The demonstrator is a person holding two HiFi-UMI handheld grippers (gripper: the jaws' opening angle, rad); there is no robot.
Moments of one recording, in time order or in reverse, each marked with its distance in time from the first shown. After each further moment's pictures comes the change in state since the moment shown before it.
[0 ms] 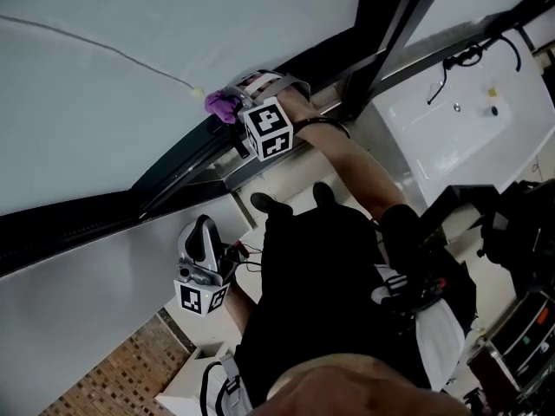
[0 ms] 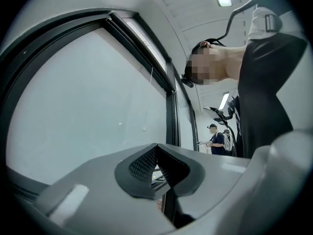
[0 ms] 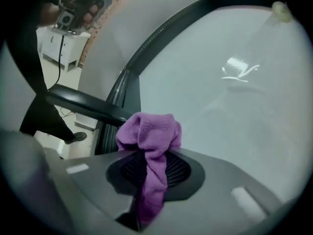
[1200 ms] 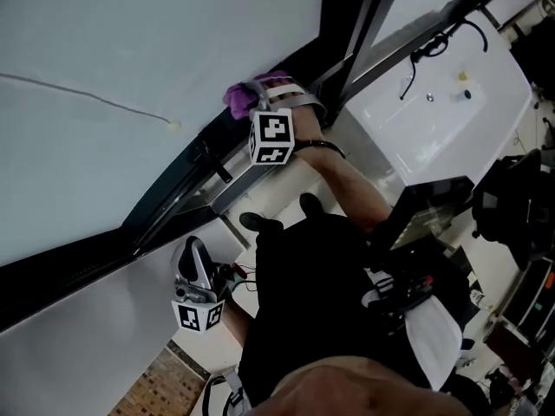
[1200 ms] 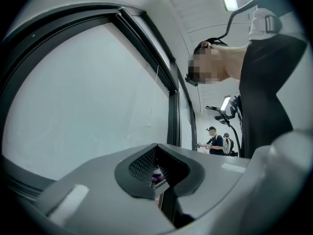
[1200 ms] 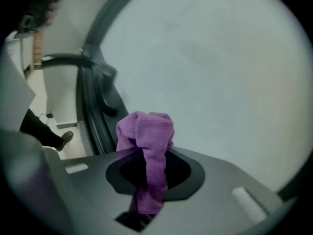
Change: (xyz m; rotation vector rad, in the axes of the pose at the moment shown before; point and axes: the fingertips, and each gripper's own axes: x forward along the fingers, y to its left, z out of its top) left arm 0.010 0.017 -0.014 -0.059 0.013 -0.018; right arm -0.058 -0.024 -0.119 0.318 0.392 -0.211
